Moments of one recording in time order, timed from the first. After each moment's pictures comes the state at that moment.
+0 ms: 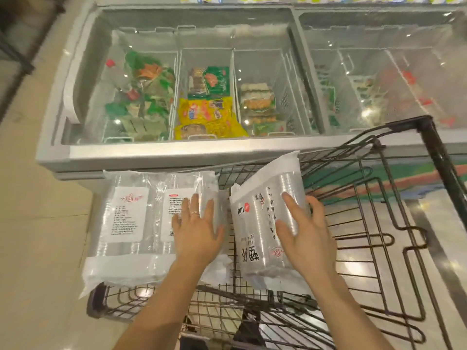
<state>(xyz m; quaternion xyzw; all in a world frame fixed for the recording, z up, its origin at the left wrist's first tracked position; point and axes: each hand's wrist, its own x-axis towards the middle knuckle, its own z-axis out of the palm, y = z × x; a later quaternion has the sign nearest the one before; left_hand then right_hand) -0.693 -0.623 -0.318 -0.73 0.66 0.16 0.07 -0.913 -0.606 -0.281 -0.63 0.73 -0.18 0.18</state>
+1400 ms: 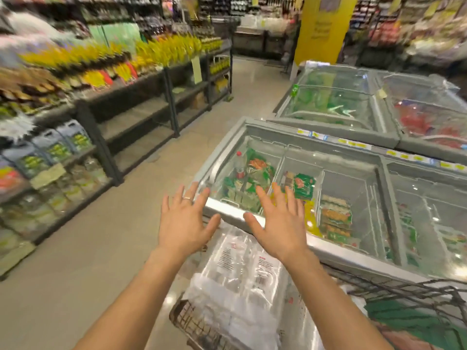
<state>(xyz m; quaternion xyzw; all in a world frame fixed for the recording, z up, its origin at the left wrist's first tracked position) -0.497 -0.547 -0.091 -0.83 0.54 -0.06 -0.11 -0.686 -0.646 -0.088 -0.87 0.47 -0.13 0.04</state>
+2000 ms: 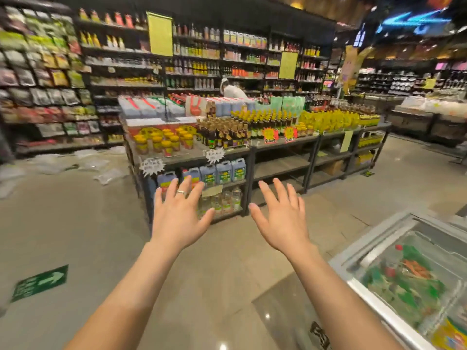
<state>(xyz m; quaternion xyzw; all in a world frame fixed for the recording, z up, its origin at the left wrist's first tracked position) -0.241 -0.218 0.018 -0.94 0.24 -0.22 -0.11 -0.338 -0.422 0.029 -0.96 0.16 -0.21 0.08</state>
